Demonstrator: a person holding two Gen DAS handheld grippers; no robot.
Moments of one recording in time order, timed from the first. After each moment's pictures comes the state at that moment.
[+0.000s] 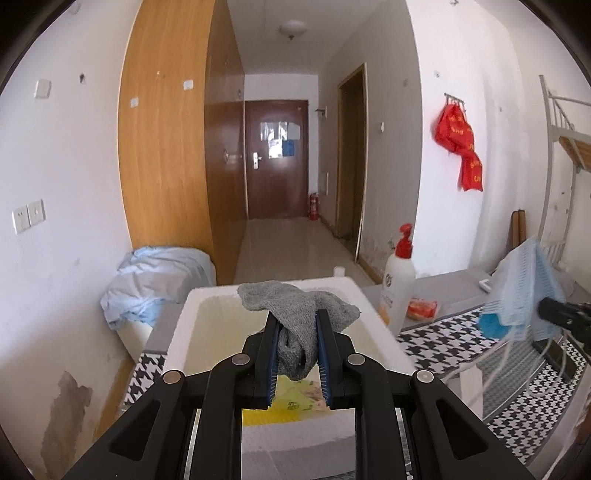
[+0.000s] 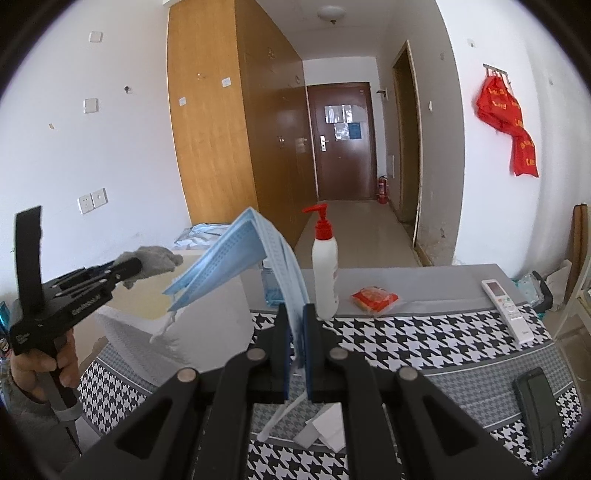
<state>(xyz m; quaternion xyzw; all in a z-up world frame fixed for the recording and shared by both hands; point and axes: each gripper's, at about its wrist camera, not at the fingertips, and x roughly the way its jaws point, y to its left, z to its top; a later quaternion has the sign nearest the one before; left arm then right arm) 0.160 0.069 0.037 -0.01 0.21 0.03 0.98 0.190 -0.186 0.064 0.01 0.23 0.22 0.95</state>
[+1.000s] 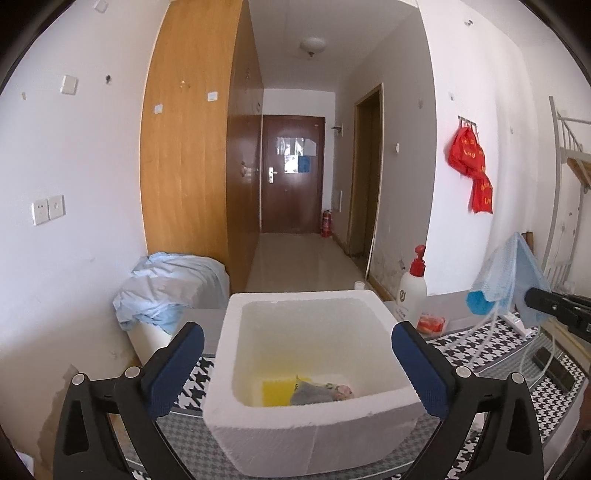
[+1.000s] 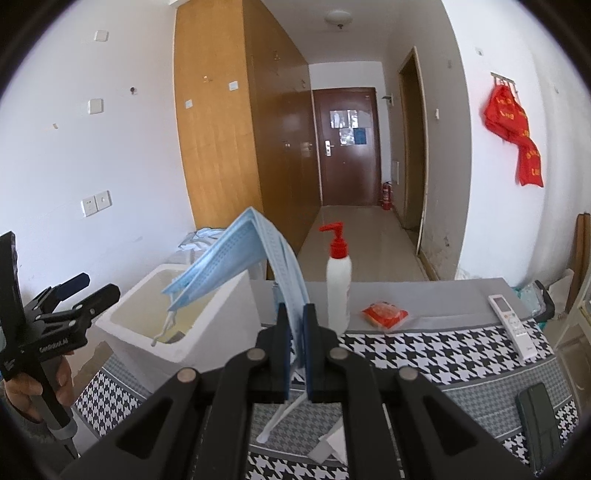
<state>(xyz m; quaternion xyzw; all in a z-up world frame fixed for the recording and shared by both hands) 0.122 0.092 0.053 -0.03 0.17 0.05 0.98 0.198 -0.161 0.082 0.00 0.23 0.24 0.94</state>
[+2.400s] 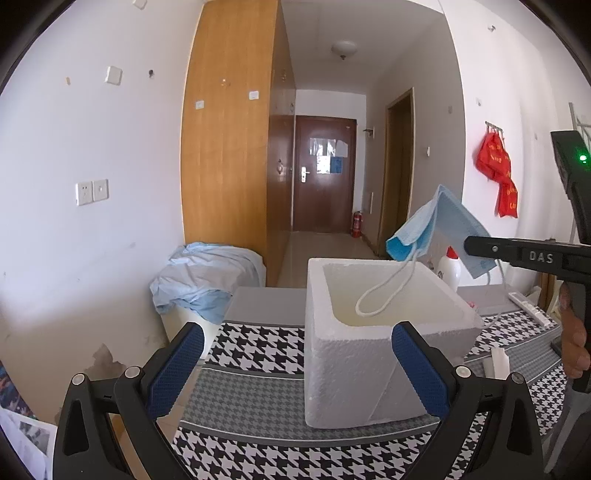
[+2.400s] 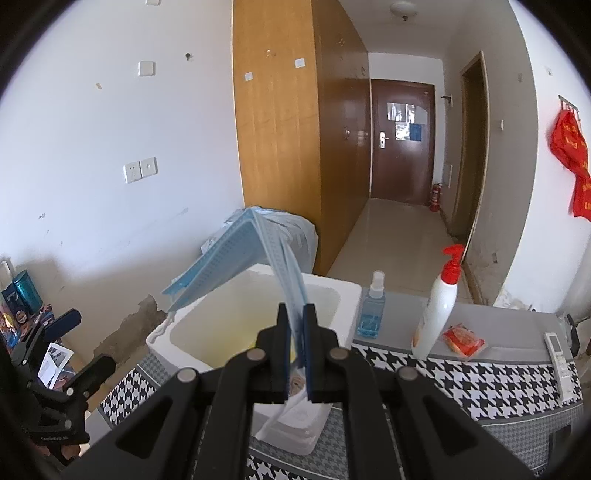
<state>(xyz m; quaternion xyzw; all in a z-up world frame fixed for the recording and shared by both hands) 0.056 0.132 0.030 -0.04 0.17 0.11 0.98 0.206 -0.048 0.091 -0.05 0.25 0.32 0.91</state>
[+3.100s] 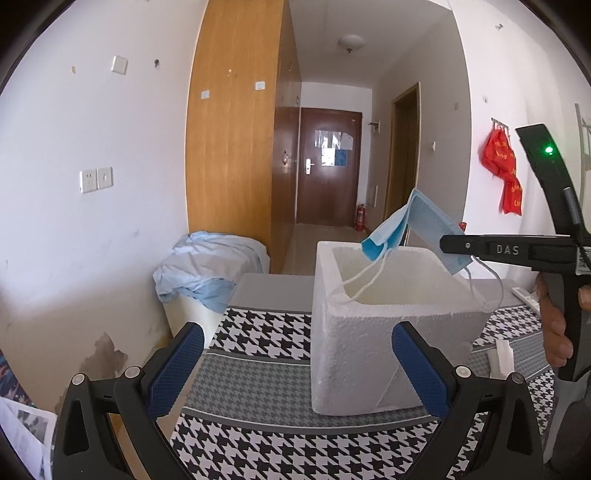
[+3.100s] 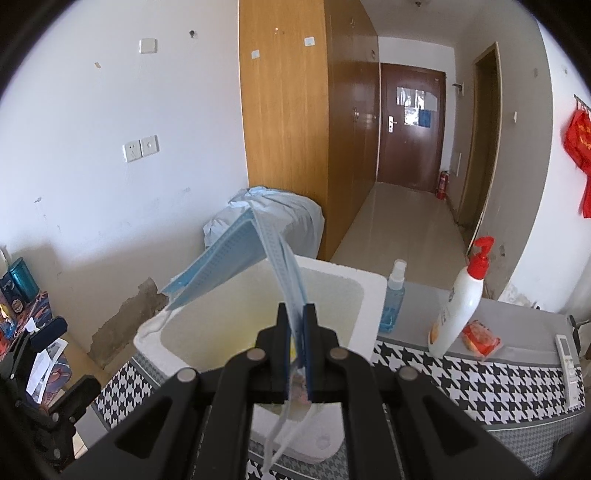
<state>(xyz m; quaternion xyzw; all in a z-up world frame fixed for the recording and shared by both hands) 0.054 0.140 0.017 -0.05 0.19 0.12 0.97 0.229 -0.017 0.071 -0.08 0.28 0.32 0.90</state>
